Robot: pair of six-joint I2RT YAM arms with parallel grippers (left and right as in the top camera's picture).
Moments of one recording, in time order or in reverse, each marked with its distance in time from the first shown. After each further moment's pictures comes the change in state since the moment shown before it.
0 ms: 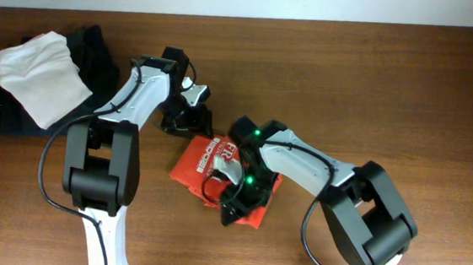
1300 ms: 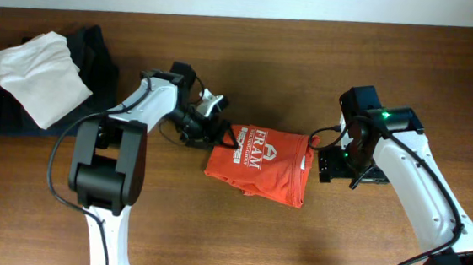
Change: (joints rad) left arm -0.037 0.024 -0.113 0.097 0.359 0.119; right arm -0.493 -0.426 -0.035 -0.154 0.654 0.270
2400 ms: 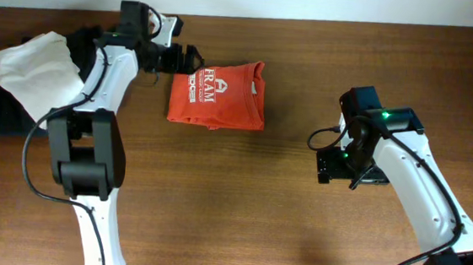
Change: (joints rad) left arm 0.193 0.082 0.370 0.360 -0.272 -0.122; right arm -0.001 0.000 0.000 -0.008 -0.024 -0.004
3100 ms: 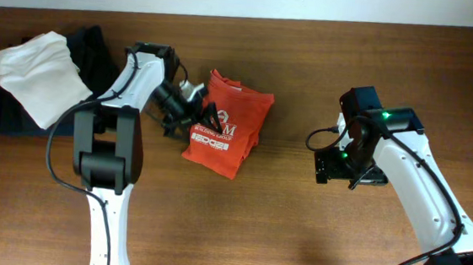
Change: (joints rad) left arm -0.092 0.089 0.011 -0.763 0.164 0.075; right arm 0.000 -0.001 0.000 -0.002 -0.037 -0.005
